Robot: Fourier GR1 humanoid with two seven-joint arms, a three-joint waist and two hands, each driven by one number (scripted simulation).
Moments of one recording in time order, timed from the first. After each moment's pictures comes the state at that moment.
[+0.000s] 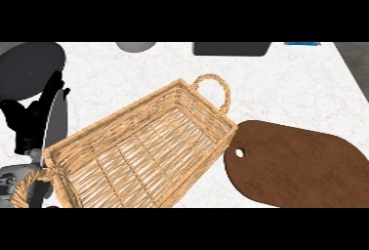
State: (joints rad) left arm -0.24 0.26 0.15 -1.45 -0.01 0.07 0.18; right arm -0.09 -0.04 1.34 -1.66 0.92 -0.80 0.68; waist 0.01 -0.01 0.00
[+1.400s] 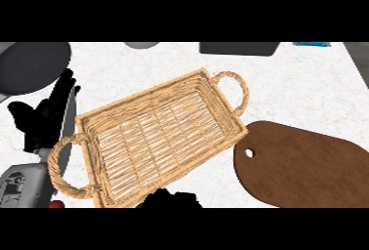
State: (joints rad) left arm -0.24 0.23 0.11 -1.47 -0.01 0.06 0.16; right arm -0.31 -0.07 1.22 -1.63 1.27 -0.74 1.05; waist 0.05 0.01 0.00
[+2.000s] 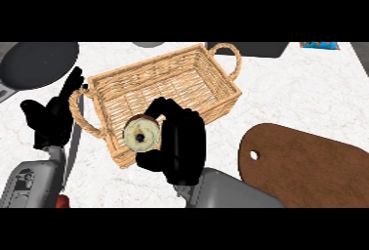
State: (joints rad) left arm -0.27 0.20 0.09 -1.46 -0.03 0.06 0.15; right arm -0.73 -0.01 0.84 -1.47 0.91 -0.63 1.13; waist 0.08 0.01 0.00
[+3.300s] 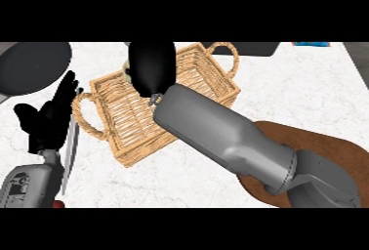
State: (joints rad) left arm -0.24 0.21 0.12 -1.45 -0.03 0.06 0.14; right arm -1.35 0.00 0.88 -0.75 0.72 -0.34 0.92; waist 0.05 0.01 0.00
